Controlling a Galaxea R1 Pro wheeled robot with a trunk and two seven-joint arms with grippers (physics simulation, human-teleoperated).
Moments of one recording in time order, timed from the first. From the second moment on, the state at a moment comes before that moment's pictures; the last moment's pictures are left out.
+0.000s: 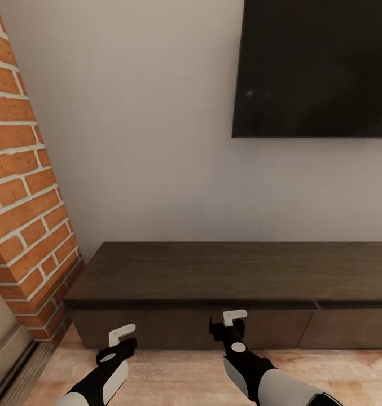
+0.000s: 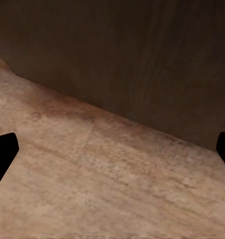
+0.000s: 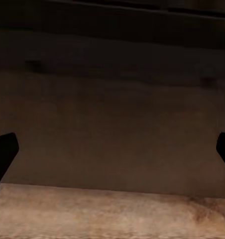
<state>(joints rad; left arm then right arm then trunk) -0.53 -0.02 -0.23 -0.36 0.49 -0.04 0.37 -0.67 0.16 0.56 -0.17 -0.38 -0.22 -0.28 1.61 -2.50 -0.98</state>
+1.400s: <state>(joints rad) -0.54 -0.02 -0.23 -0.03 0.50 -0.32 0.36 -0.57 0.15 0.55 -0.10 -0.46 -0.43 -0.28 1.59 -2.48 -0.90</state>
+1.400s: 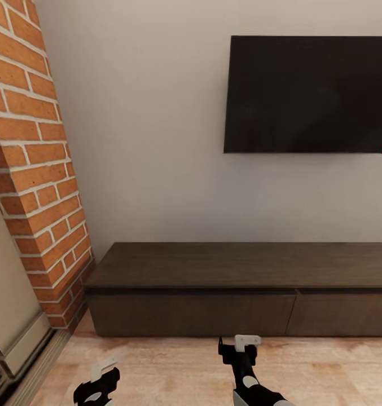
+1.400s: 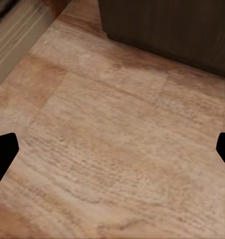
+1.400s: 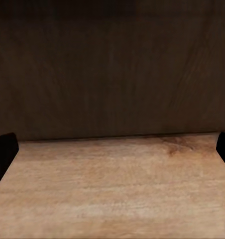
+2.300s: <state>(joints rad) -0.53 -0.02 -0.23 -0.03 0.50 -0.32 0.36 -0.53 0.14 0.55 -0.02 -0.45 -0.73 -0.28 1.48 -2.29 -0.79</state>
